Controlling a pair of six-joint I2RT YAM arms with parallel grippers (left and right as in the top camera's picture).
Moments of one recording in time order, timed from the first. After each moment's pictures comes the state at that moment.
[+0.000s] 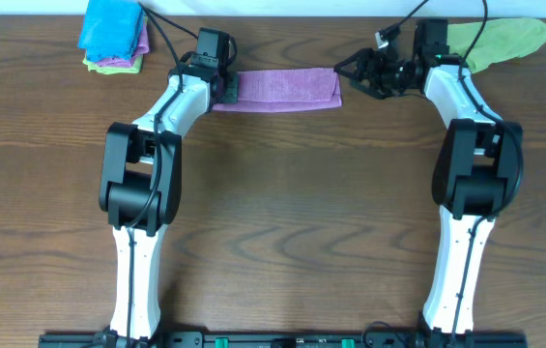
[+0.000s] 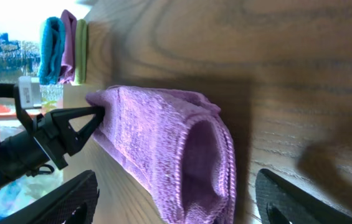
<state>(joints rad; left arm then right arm) -0.23 2.37 1.80 -0.47 -0.05 -0.15 -0.04 2.50 1.97 -0.51 -0.94 0.36</state>
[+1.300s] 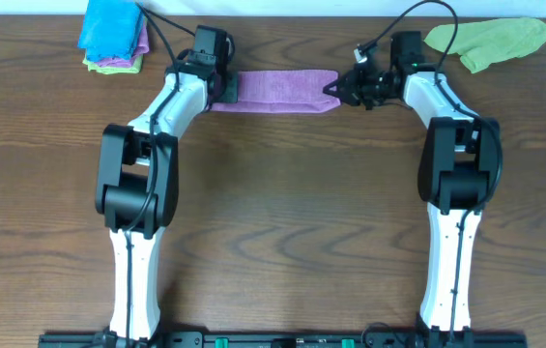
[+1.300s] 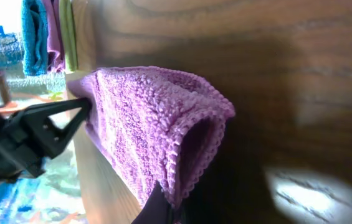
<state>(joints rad) -0.22 2.32 1.80 -0.49 0.01 -0.15 0.01 2.58 1.98 -0.51 -0.96 0.43</state>
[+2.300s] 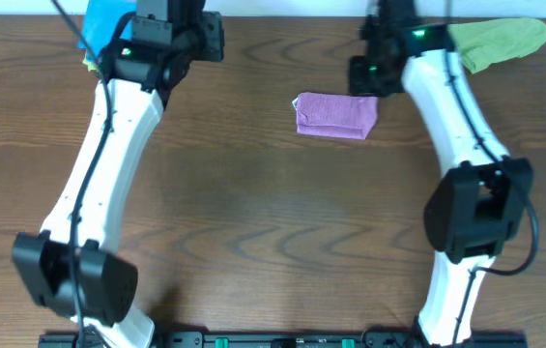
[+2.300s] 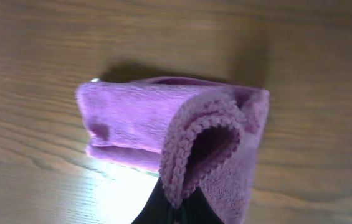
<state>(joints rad) -0.22 1.78 1.81 -0.66 0.09 -0.17 0.21 2.14 1.98 -1.02 -0.07 0.15</state>
